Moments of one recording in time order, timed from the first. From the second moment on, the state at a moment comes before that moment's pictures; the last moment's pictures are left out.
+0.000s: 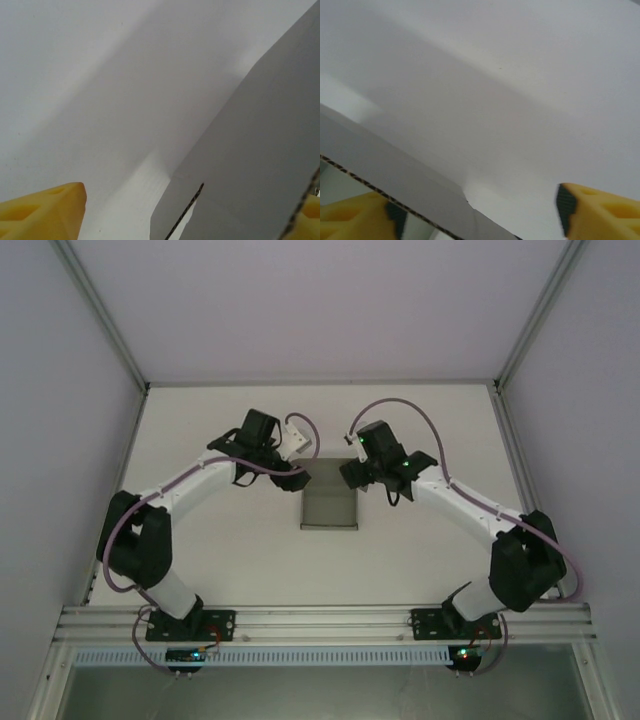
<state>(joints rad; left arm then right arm) -0.51 1.62 1.20 -0.50 0.30 0.30 0.59 1.48 1.11 -0.47 0.14 -0.03</state>
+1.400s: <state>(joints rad) -0.59 1.67 1.22 -0.30 -0.05 -0.35 0.62 1.59 1.11 -0.25 0.24 0.41</state>
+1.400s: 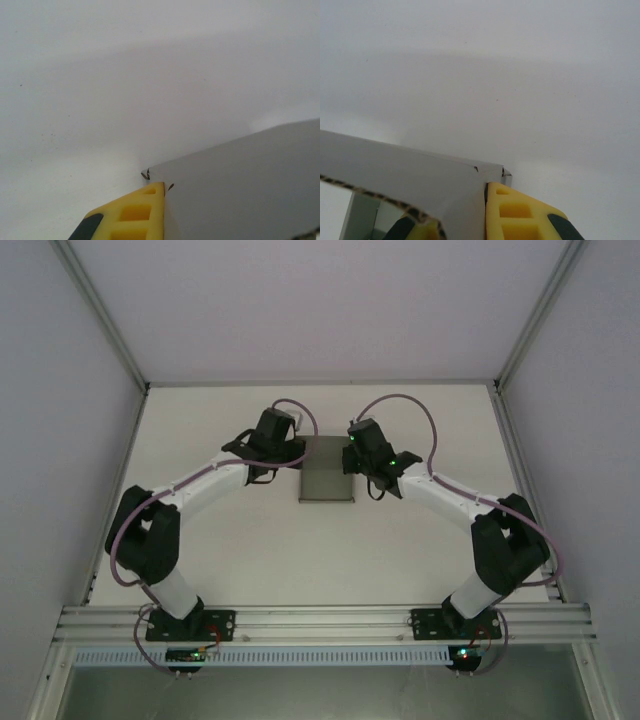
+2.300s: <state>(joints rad) -0.66 1.70 1.05 -0.09 -0.20 -0.58 0.72 1.66 0.95 0.00 0.45 0.53</state>
